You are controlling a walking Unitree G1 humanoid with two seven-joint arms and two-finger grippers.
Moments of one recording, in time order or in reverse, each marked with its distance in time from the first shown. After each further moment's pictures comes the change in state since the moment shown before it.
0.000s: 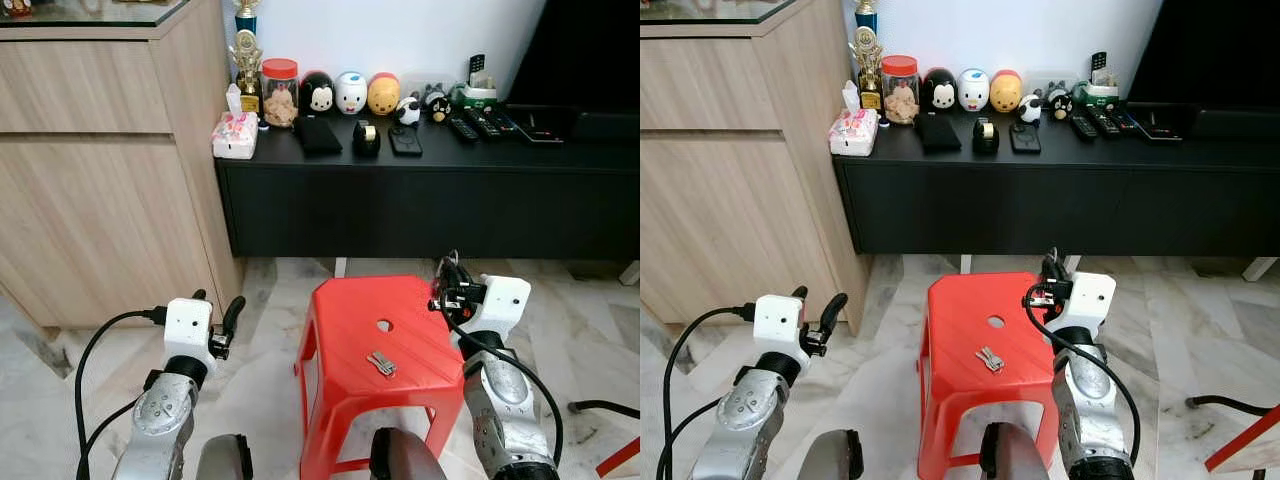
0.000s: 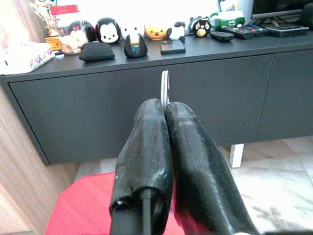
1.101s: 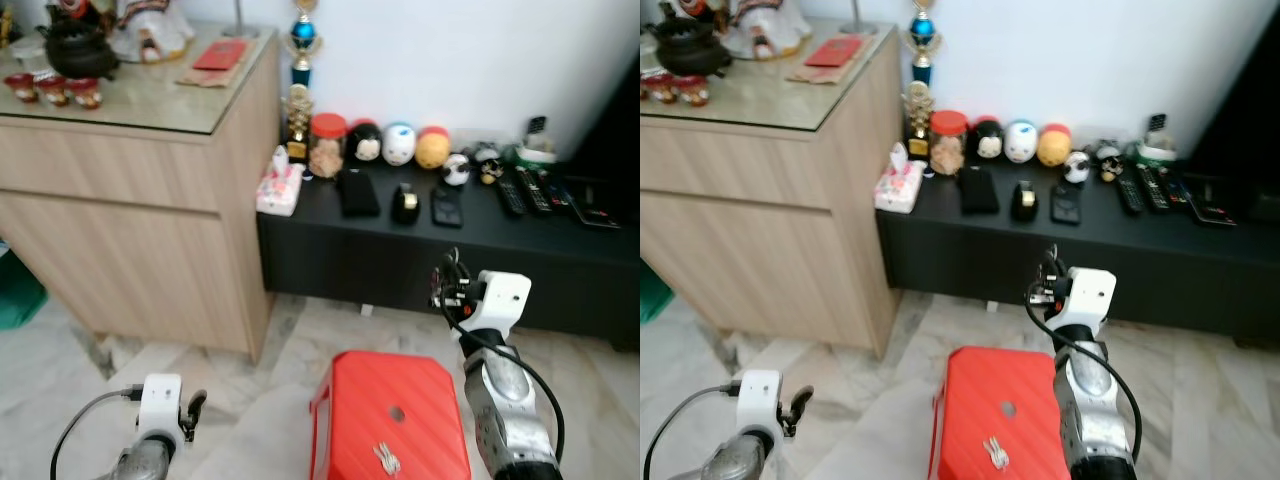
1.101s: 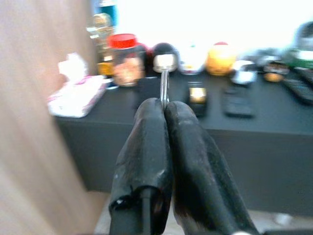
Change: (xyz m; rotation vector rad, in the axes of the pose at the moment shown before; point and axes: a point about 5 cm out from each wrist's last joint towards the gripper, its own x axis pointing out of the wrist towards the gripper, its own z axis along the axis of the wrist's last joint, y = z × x) left arm -0.068 0.029 -0.145 -0.050 0.669 0.139; right arm 0.003 0.002 0.004 -0.017 -0.006 0.005
